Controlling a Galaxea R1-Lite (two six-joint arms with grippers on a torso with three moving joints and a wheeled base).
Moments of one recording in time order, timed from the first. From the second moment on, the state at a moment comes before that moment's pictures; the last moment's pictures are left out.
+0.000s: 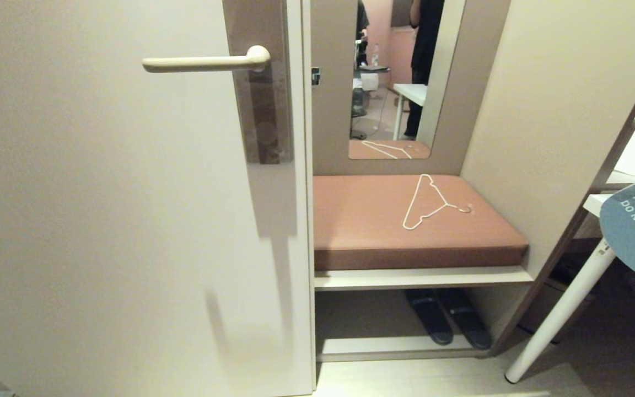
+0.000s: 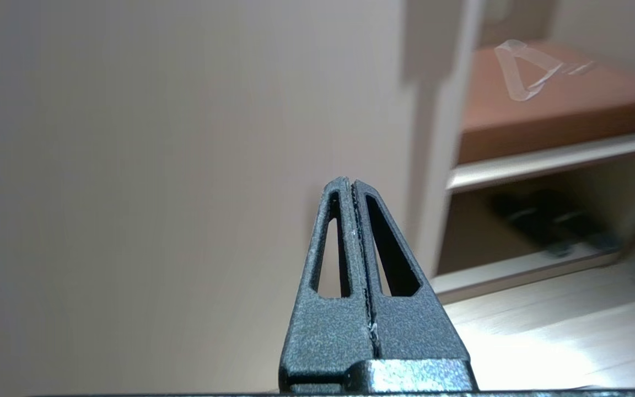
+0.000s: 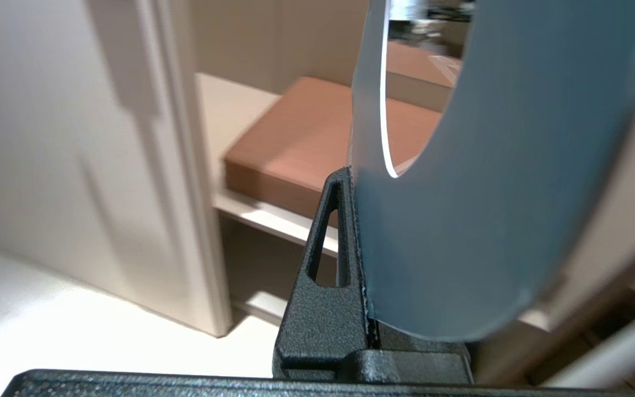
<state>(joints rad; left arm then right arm) -0.03 0.18 -0.19 -0.02 -0.16 0.04 0.01 0.79 -0.63 -0.11 0.35 -0.08</state>
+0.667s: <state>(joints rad) -0.47 0.64 -0.57 -0.11 -0.19 -0.10 0.02 1.01 -0.81 -0.12 0.63 -0.07</state>
